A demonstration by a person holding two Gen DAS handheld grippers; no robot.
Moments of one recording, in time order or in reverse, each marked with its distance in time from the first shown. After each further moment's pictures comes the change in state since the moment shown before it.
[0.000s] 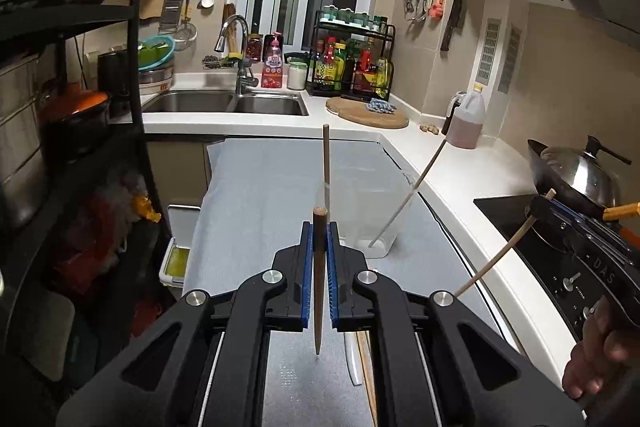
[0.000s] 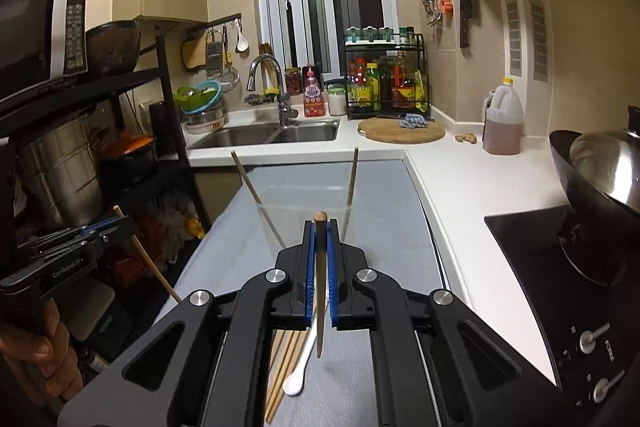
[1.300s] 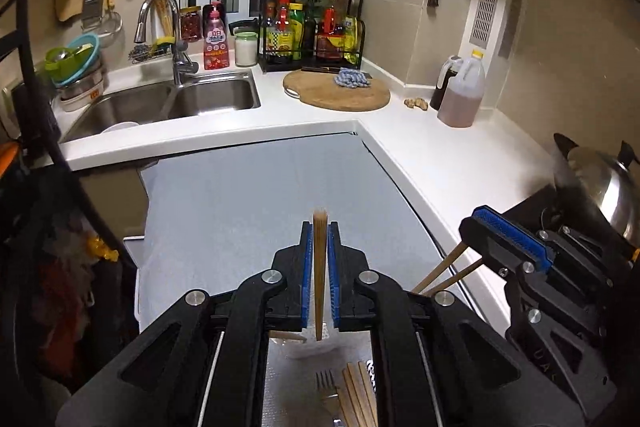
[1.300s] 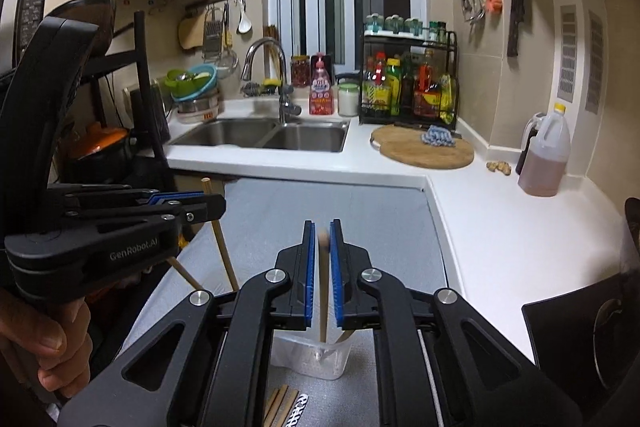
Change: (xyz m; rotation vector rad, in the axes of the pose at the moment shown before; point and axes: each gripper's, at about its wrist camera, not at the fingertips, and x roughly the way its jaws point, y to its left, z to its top) left arm 0.183 -0.033 0.113 0.122 0.173 -0.101; right arm 0.167 -0.008 0.071 -0.101 0.077 0.011
